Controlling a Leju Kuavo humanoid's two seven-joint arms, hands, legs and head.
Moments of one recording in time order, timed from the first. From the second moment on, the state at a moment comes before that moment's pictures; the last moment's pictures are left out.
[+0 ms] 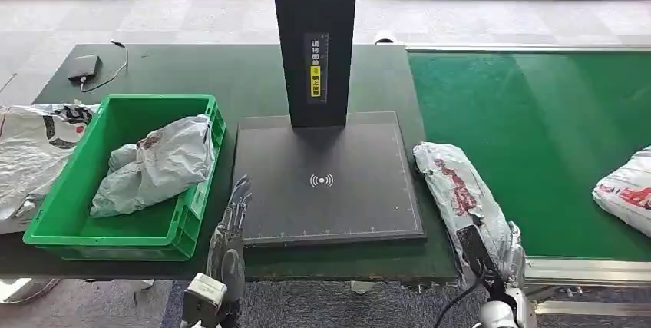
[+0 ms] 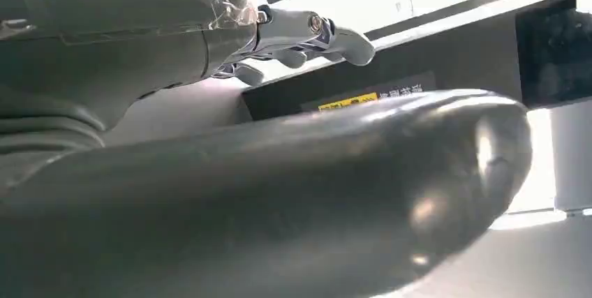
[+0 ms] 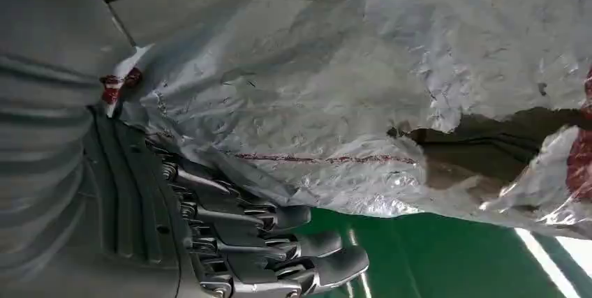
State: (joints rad) left arm 0.14 -0.21 -0.25 -1.39 -0.20 0.02 -0.65; right arm -0.22 0.01 -0.33 -0.57 0.82 -0.33 -0.31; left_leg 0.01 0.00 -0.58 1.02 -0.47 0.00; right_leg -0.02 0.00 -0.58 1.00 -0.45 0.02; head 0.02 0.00
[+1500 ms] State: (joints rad) left arm 0.10 -0.22 -0.25 -1.34 -0.21 -0.01 -0.64; right arm -0.14 0.03 -0.21 -0.65 0.61 -0.38 -0.59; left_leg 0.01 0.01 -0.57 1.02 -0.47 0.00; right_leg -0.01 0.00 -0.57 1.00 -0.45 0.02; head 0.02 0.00
